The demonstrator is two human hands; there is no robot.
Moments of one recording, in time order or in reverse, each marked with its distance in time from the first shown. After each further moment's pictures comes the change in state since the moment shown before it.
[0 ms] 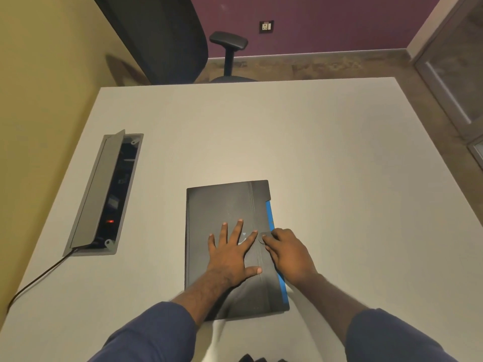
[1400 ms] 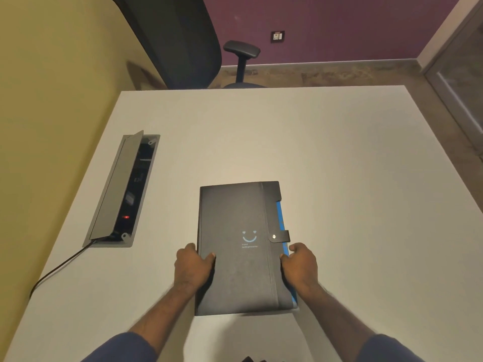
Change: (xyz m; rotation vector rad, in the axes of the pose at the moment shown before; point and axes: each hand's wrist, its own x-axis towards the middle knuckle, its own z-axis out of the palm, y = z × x) left_hand -0.063 -0.068 -0.019 -0.621 0.241 -0.686; right_hand -0.015 -0.030 0.011 0.505 0.095 0.730
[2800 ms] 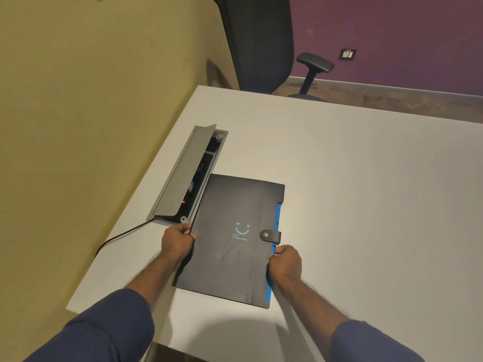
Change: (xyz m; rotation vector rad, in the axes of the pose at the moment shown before) left_hand 0.087 -0.117 -0.090 -0.551 0.145 -0.261; right_hand -0.036 -0.099 0.123 0.055 -0.107 -0.063
